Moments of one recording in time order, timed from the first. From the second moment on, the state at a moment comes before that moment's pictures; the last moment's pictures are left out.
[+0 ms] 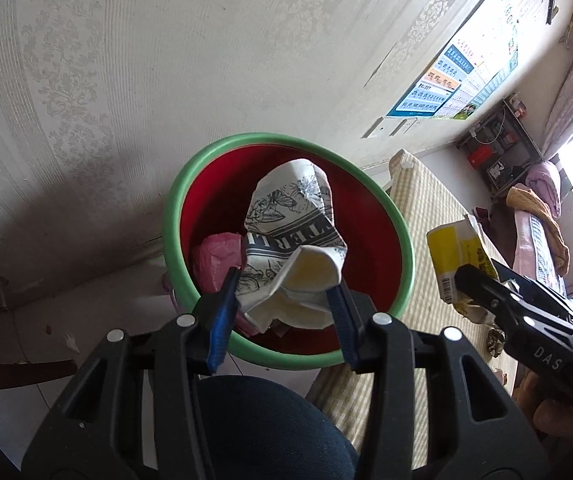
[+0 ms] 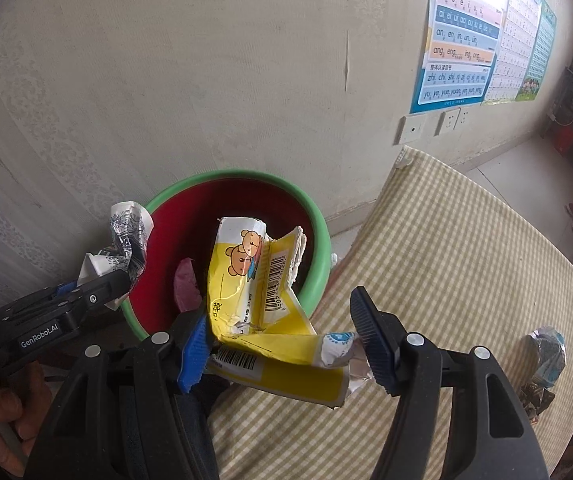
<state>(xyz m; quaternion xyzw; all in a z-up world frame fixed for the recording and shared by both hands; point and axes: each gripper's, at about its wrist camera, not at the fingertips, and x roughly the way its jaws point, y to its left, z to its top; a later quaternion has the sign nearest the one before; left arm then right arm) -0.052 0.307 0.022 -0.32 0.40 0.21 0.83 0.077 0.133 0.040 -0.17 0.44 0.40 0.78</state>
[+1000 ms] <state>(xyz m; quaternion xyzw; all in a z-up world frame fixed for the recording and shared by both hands) -0.046 0.330 0.019 -0.33 0.40 0.22 0.83 0.082 0.176 0.036 -0.18 0.45 0.41 0.78</state>
